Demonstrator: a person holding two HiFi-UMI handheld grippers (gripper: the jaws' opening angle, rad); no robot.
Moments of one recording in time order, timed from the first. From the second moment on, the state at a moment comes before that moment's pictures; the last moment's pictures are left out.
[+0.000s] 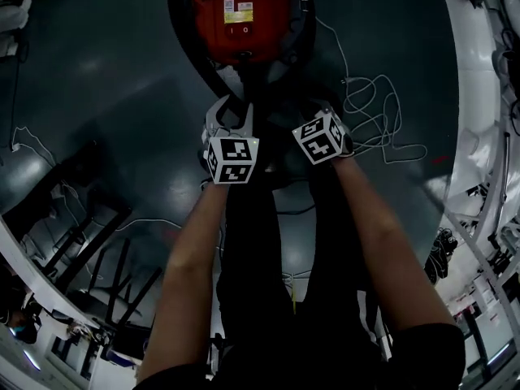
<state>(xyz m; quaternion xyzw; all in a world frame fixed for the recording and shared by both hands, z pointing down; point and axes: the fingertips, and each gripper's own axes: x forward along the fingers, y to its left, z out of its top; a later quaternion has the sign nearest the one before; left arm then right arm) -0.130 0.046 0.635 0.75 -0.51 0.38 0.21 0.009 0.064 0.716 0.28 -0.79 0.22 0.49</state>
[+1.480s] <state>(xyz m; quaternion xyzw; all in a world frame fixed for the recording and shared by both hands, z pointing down) -0.180 -0.002 0.660 0.72 -0.51 0.44 0.17 -0.028 0.166 0.756 0.11 -0.83 0.25 0.49</state>
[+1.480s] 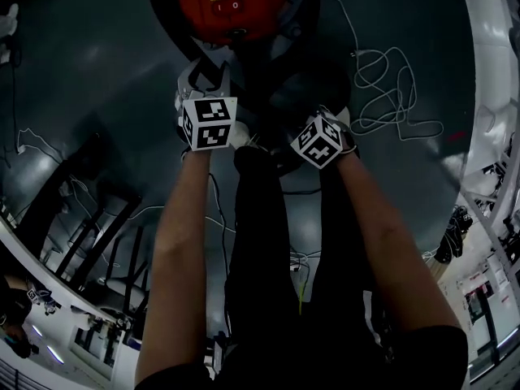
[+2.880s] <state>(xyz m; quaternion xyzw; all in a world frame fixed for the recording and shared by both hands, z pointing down) -0.112 0.068 0.724 0.78 -0.33 0.50 0.17 -0.013 0.198 0.812 0.00 -0.81 0.18 0.55</state>
